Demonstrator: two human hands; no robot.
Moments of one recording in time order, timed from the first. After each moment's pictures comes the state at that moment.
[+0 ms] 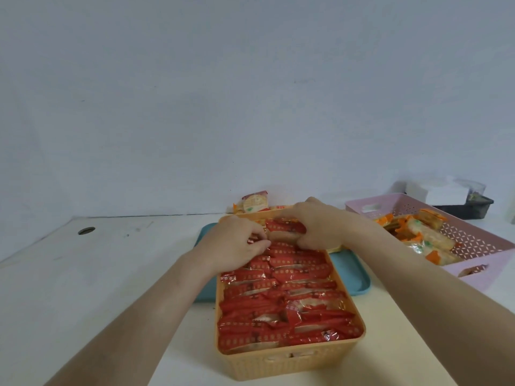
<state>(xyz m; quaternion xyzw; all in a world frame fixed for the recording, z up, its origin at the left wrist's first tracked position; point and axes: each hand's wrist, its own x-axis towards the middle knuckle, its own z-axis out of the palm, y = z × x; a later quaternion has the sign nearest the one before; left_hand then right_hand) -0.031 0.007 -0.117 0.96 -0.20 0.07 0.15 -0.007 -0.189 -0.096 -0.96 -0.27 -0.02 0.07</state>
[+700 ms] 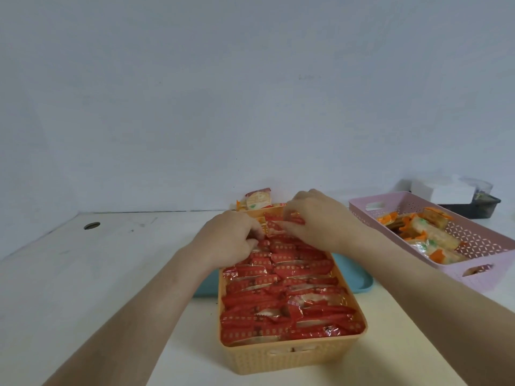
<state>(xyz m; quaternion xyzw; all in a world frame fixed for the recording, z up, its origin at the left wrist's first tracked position) -0.034 0.013 -0.113 0.97 -0.17 0.09 0.10 -0.020 -0.183 -0.104 -0.95 -0.25 -0.18 0.07</state>
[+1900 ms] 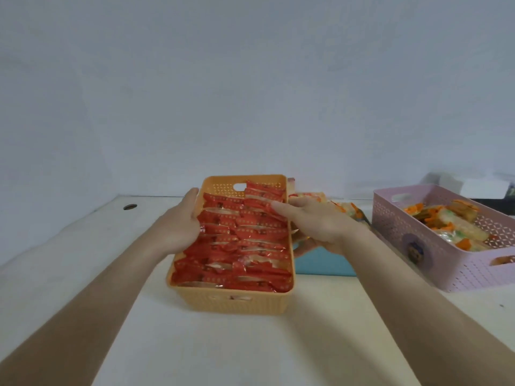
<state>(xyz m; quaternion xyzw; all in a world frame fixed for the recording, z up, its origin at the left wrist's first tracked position) -0.099 0.111 -0.103 0.95 0.07 0.09 0.30 -0.070 -0.127 -0.101 -0.79 -0.16 0.17 0.57</state>
